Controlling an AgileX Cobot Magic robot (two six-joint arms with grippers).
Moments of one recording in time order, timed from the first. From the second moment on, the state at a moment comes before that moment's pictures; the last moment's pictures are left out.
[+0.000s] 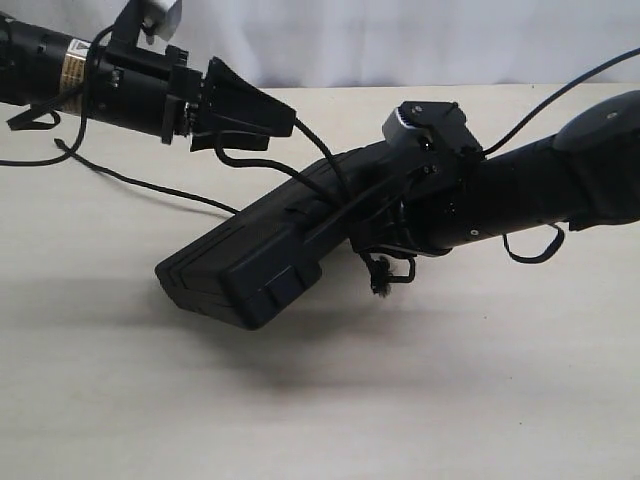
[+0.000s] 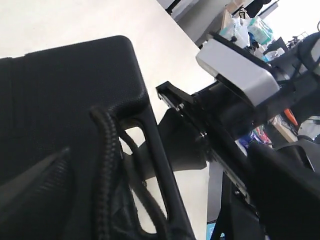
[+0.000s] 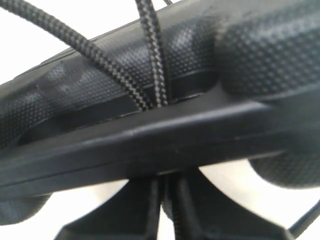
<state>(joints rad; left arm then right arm) -0.02 1.86 -1.19 1.75 -1.22 -1.89 0.35 1.63 -0.86 1.13 0.53 -1.01</state>
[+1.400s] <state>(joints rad) -0.04 1.86 -1.24 1.67 -1.03 -1.84 0.27 1.57 -1.09 0.58 0.84 -0.82</state>
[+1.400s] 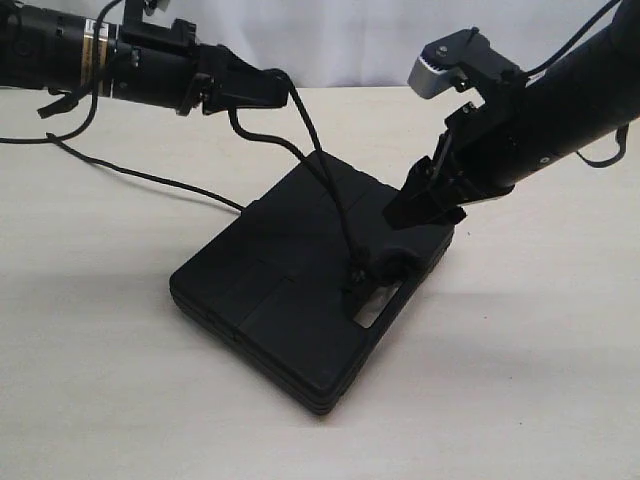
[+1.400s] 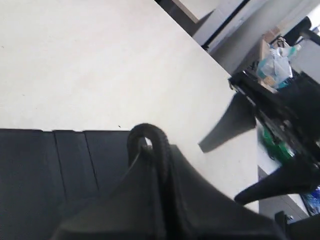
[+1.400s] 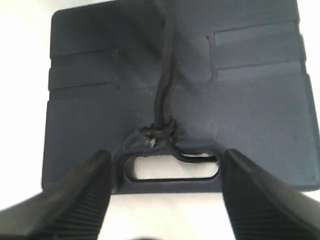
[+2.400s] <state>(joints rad) -0.03 1.86 -1.27 1.75 -0.98 -1.84 0.64 1.76 -0.90 0.62 -0.18 -0.82</state>
